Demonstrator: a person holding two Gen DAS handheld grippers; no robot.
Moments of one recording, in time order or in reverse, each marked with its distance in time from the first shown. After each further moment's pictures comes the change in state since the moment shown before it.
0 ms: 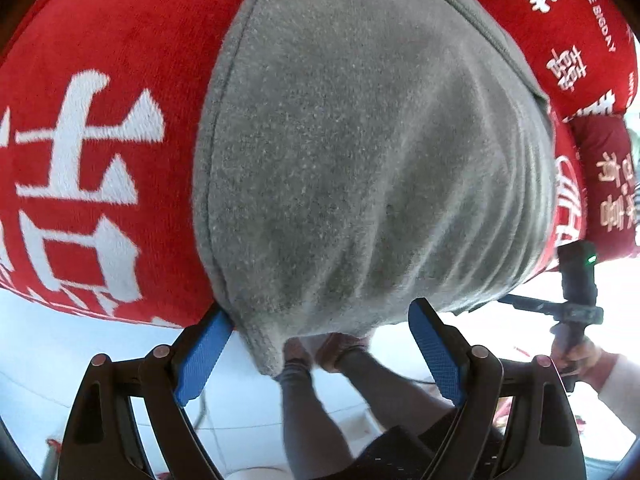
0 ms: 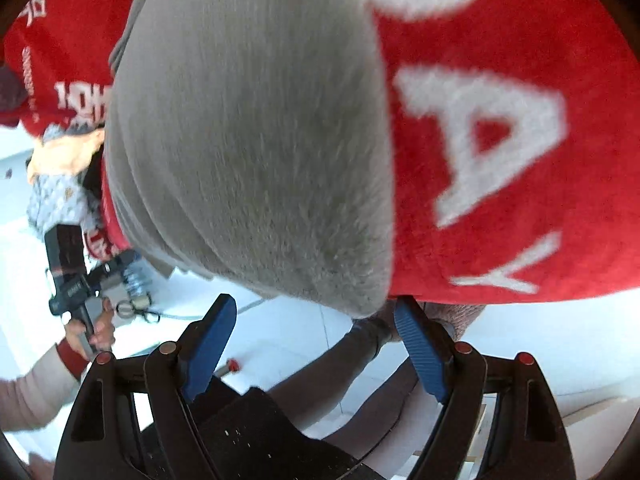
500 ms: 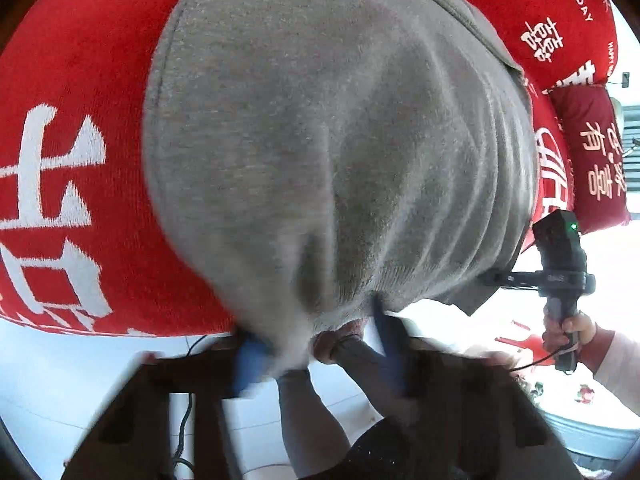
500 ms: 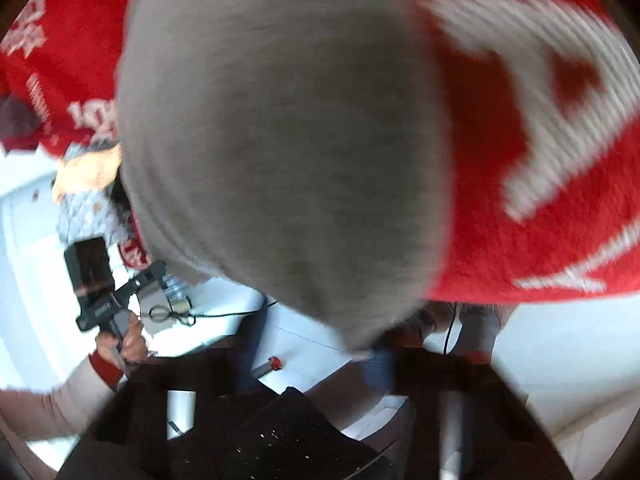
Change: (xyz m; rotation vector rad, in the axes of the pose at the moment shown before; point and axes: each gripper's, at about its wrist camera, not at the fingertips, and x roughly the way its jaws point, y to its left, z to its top) left arm 0.003 -0.017 0.002 0.103 0.049 -0.034; right arm 0.007 -0.016 0.001 0.158 -0.018 0.155
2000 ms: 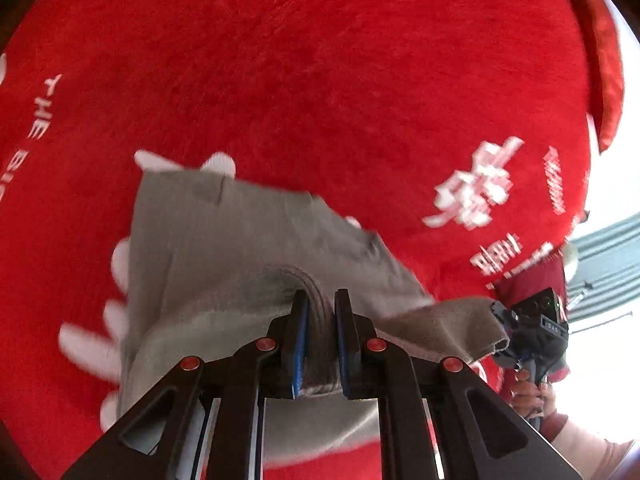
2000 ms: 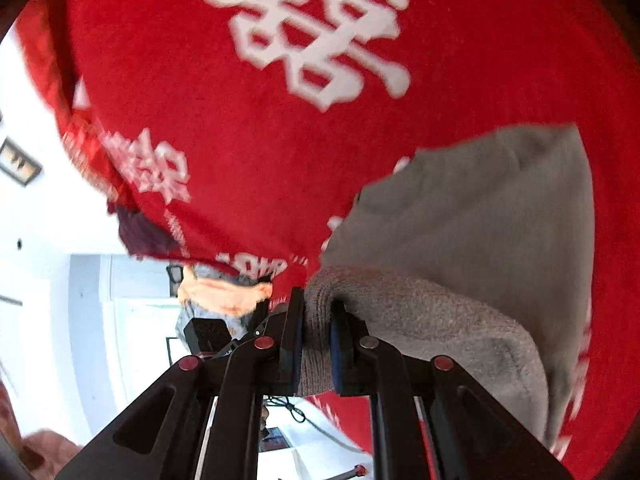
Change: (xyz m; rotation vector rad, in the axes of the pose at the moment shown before) left arm -0.116 -0.032 0.306 -0.154 -0.478 -0.167; right arm -0.179 0.183 0.278 -0.116 -0.344 0.357
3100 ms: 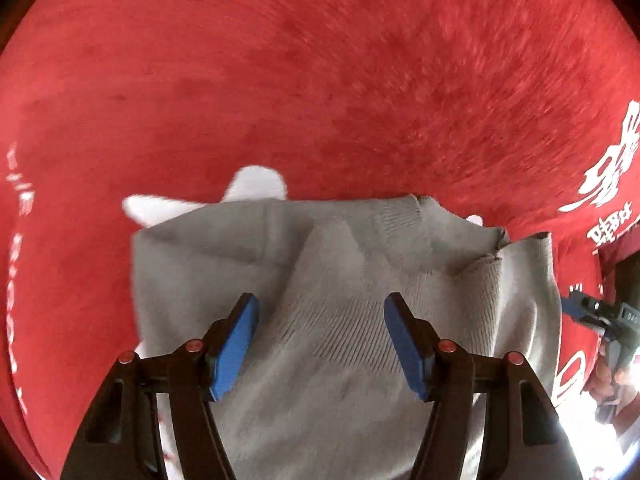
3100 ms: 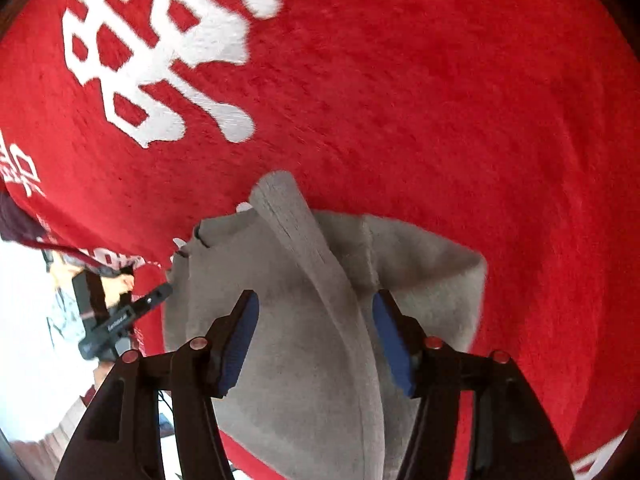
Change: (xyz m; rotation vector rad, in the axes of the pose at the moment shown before) left arm 0.112 0.013 0.055 0.154 0.213 0.341; right arm 0.045 -0.033 0.066 -0.166 0.094 -0.481
